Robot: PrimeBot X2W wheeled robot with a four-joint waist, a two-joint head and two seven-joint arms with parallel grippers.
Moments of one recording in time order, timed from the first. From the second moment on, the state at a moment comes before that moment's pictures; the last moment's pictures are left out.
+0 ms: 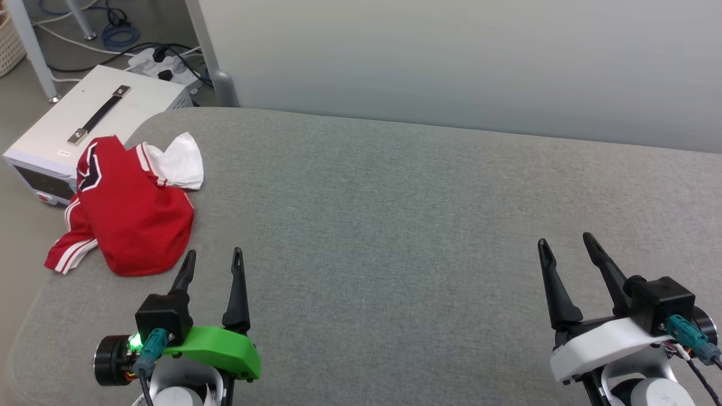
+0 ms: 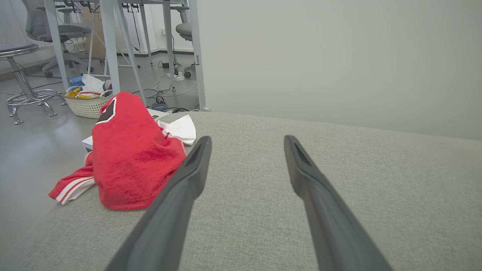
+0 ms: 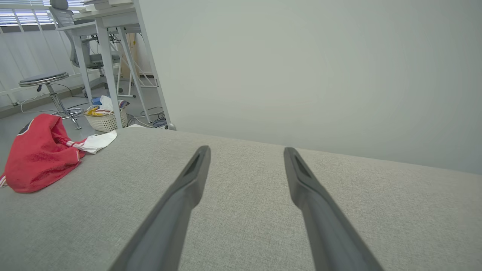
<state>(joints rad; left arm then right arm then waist) -0.02 0.06 -0.01 0.06 -0.10 -0.01 -0.14 0.02 -0.05 0.04 -0.09 0.14 0.14 -0.06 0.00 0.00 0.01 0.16</state>
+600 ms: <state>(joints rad) -0.03 0.06 0.03 0.09 -0.12 -0.01 -0.18 0.01 -0.09 0.11 -0.10 0.15 0.14 -0.06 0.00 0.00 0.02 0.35</state>
